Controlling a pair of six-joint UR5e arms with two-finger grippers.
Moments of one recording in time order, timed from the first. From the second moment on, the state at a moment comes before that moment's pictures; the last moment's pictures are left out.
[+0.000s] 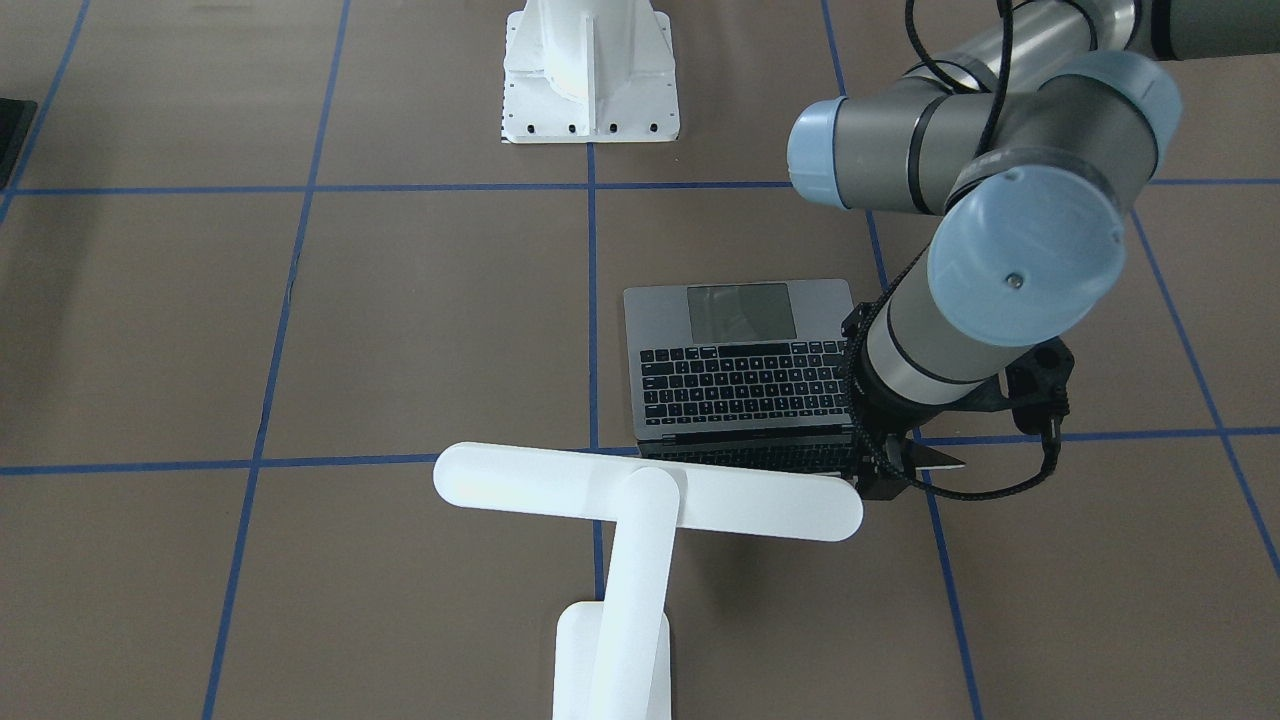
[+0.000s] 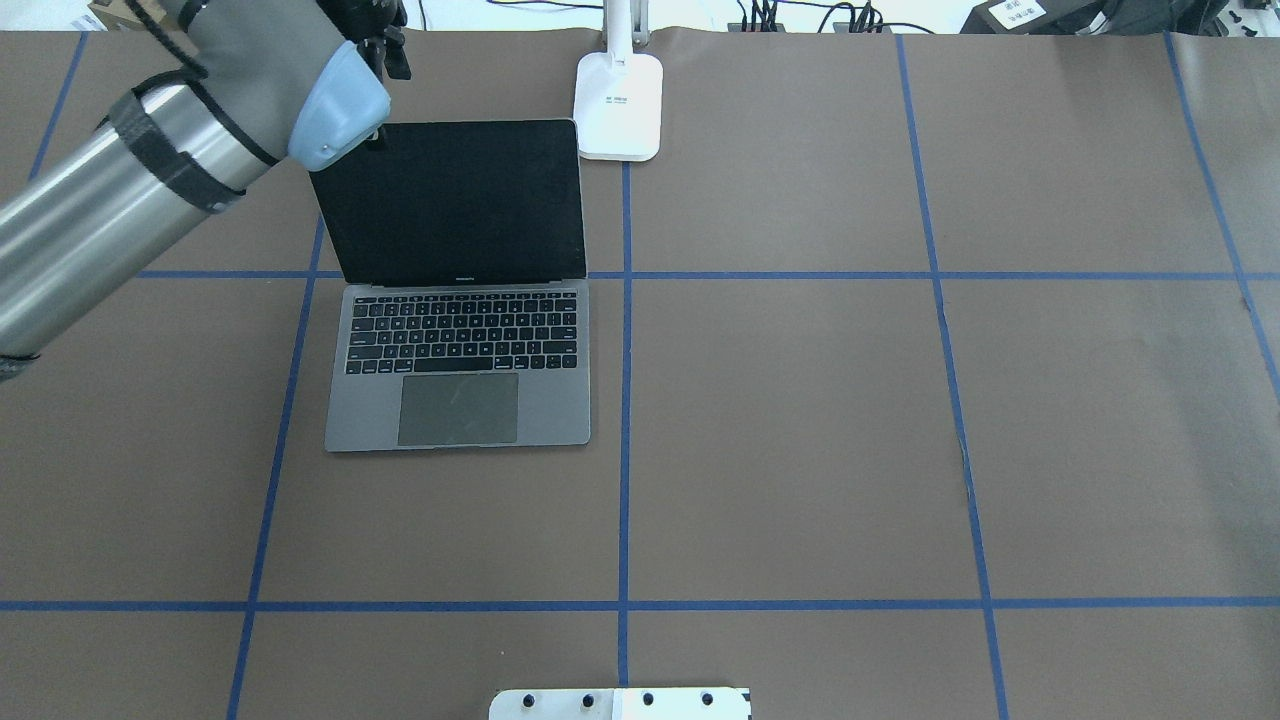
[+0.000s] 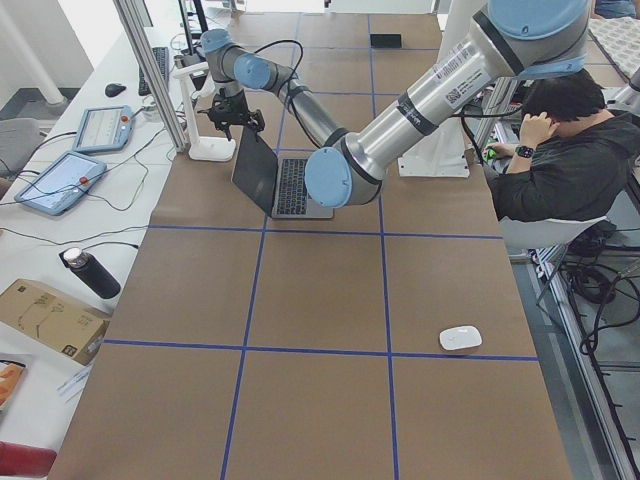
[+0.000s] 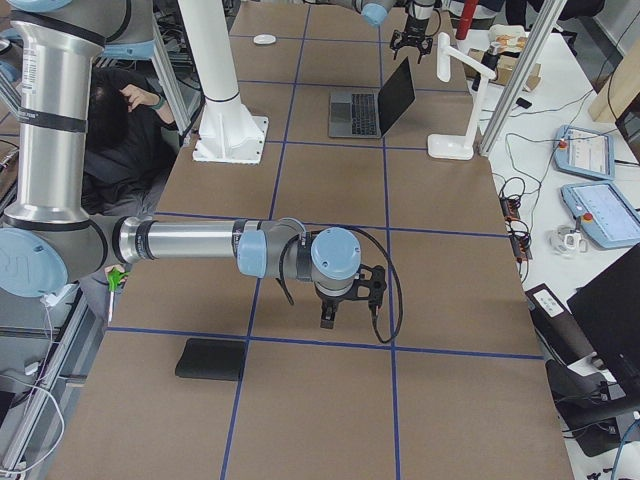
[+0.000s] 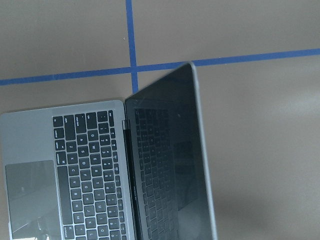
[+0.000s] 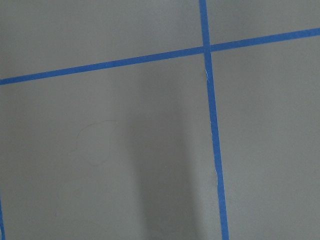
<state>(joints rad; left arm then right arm) -1.00 -2.46 -1.45 -1.27 -2.22 -2.19 1.60 -1.73 1.79 -1.66 2.54 0.07</state>
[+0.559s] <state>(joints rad) -1.00 -2.29 -1.77 -1.27 -2.18 -2.13 1.60 -1.76 1.87 -1.66 2.53 0.07</state>
